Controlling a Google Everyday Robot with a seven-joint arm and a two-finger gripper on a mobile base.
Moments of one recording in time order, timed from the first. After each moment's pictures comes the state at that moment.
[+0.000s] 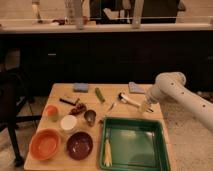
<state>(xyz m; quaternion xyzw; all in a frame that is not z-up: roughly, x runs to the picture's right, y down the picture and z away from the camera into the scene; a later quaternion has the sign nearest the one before) 0.242 0.089 0.847 -0.25 -0.05 0.30 0.92</state>
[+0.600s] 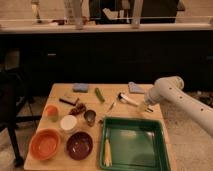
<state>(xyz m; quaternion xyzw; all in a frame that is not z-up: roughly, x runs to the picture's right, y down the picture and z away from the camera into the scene) 0.235 0.090 0.870 -0.23 -0.05 0.35 0.91</state>
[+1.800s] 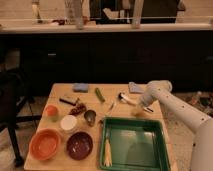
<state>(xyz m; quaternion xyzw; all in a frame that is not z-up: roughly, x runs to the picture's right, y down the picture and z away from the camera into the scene) 0.226 0.122 0.953 -0.27 -0.03 0.35 0.89</state>
